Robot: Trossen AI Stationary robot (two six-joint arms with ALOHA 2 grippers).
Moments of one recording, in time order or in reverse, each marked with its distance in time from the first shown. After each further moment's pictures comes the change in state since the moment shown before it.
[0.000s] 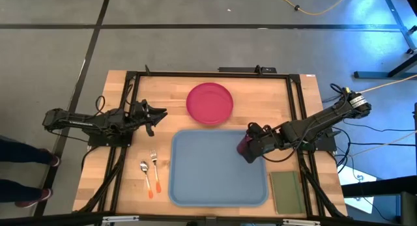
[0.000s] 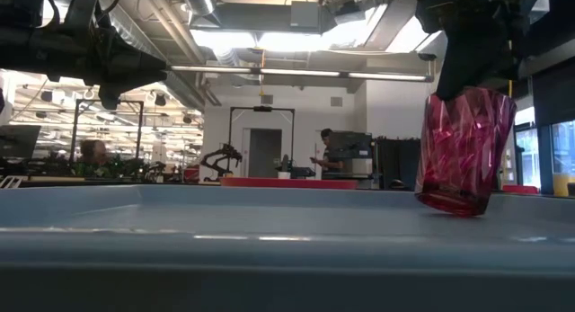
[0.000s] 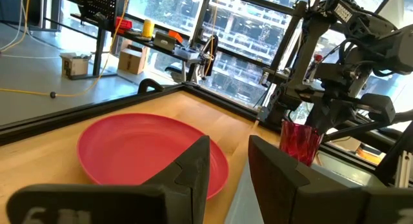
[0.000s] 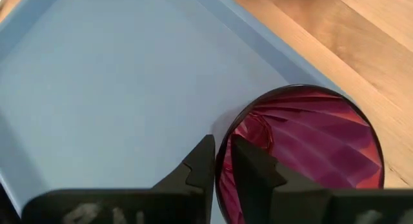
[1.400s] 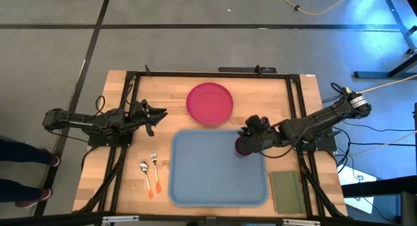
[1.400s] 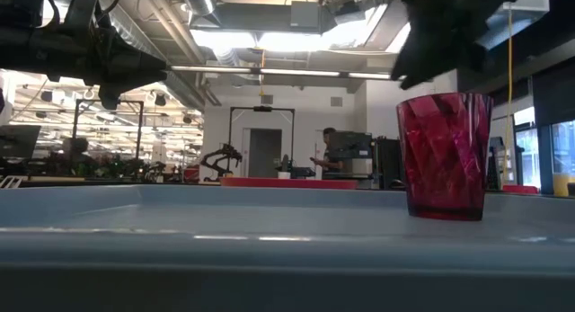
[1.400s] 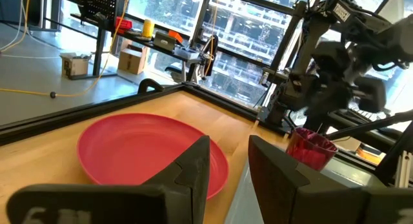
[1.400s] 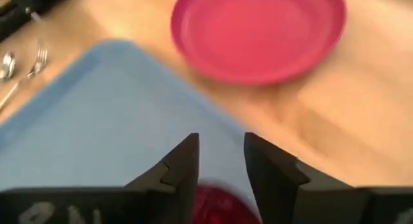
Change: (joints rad) left arm 0.000 0.000 0.000 0.000 0.000 0.000; right arm -0.046 0.000 0.000 0.126 0.301 -0.068
